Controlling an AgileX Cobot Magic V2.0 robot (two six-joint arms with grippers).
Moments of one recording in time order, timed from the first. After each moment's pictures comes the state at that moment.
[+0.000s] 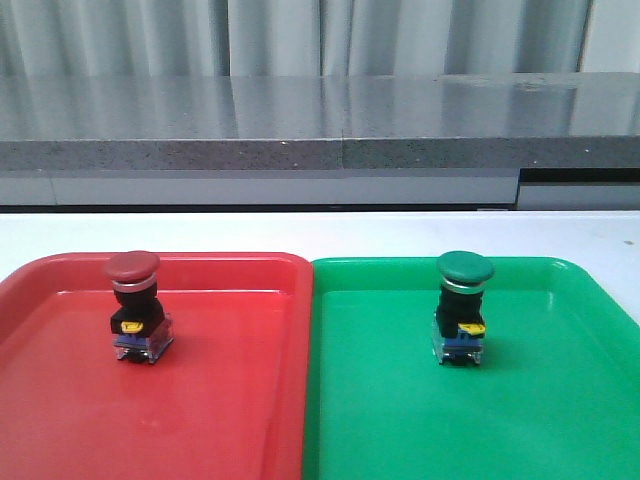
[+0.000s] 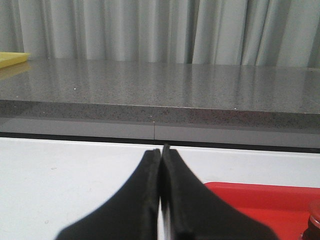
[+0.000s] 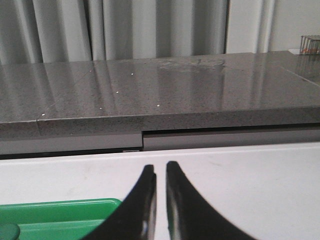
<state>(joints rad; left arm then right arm) 0.04 0.00 0.00 -0.03 0.05 -0.08 -0.04 0.07 -0.15 -0.10 0.14 0.17</state>
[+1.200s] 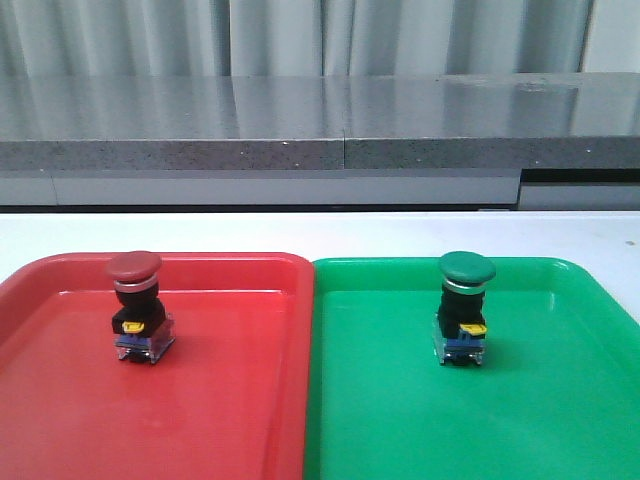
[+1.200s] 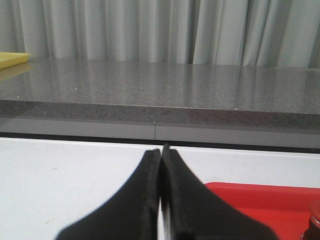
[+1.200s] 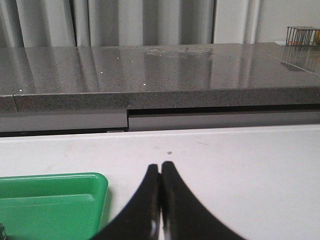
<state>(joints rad) 0.04 0.00 0.00 -0.03 0.05 -0.08 -0.09 -0.01 0.03 0.04 0.05 0.00</state>
